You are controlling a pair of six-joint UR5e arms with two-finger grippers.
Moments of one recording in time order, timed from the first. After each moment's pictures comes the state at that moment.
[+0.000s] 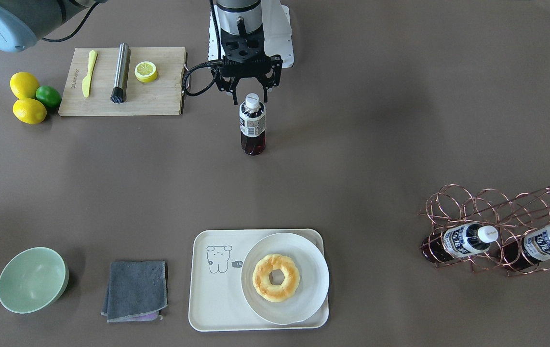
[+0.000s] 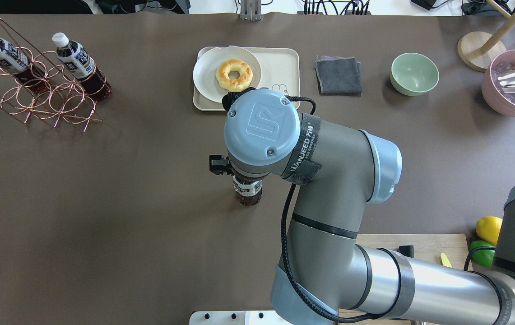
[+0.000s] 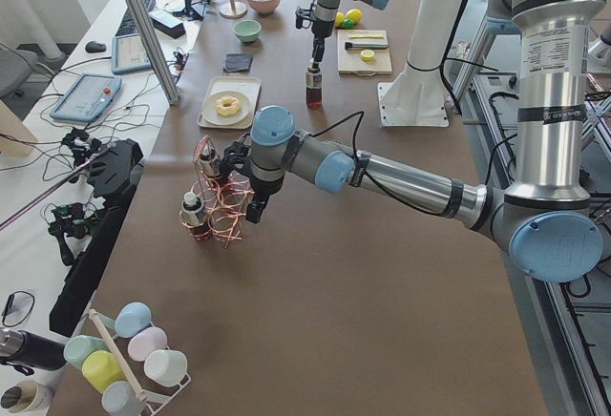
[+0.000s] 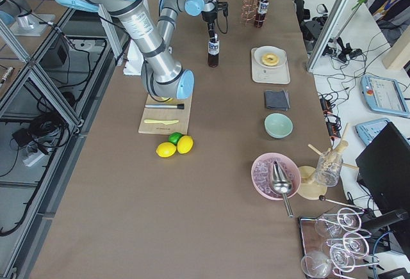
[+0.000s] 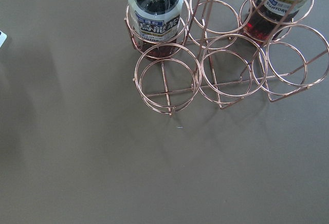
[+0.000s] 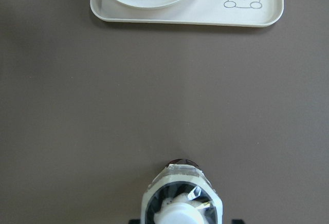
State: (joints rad) left arm -1.41 -1.52 -1.90 -1.75 -2.35 -0.12; right arm 0.43 -0.73 1.87 -1.86 1.70 1.23
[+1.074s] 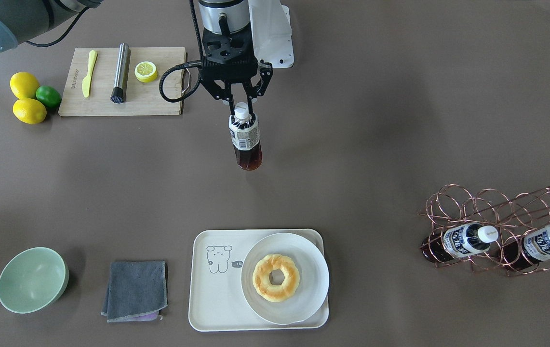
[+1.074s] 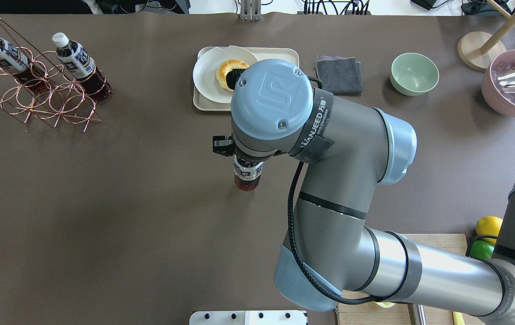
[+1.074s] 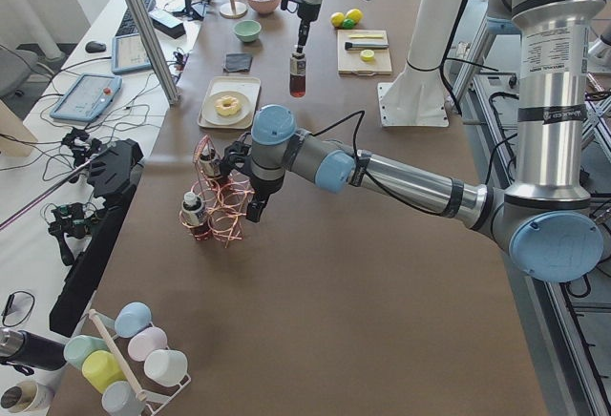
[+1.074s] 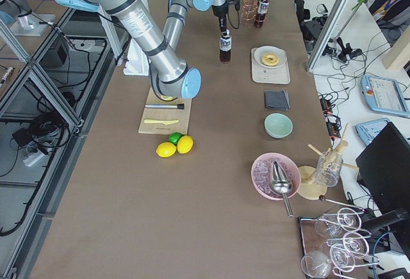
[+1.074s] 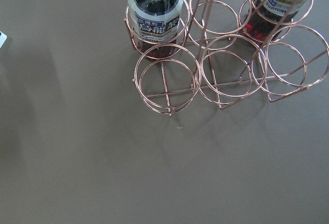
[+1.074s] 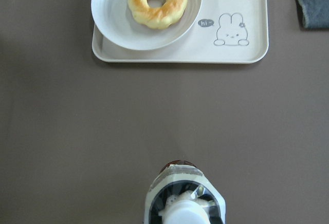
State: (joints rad) left arm -1.41 -1.52 -1.91 -1.75 -2.35 -0.12; right arm 0.55 -0.71 1.88 -1.87 1.74 1.21
